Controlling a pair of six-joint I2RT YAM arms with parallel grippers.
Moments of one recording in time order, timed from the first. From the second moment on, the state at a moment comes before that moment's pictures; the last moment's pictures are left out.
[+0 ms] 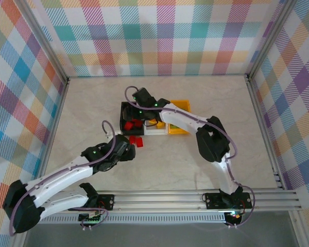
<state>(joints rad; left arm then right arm) -0.78 1.01 0.64 -0.66 -0.37 -0.74 0.83 2.10 1.78 -0.51 -0.07 0.60</state>
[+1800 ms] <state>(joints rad) -0.52 1.64 1.18 -0.47 -0.31 -0.66 0.84 1.54 1.01 -0.32 0.00 0.80</state>
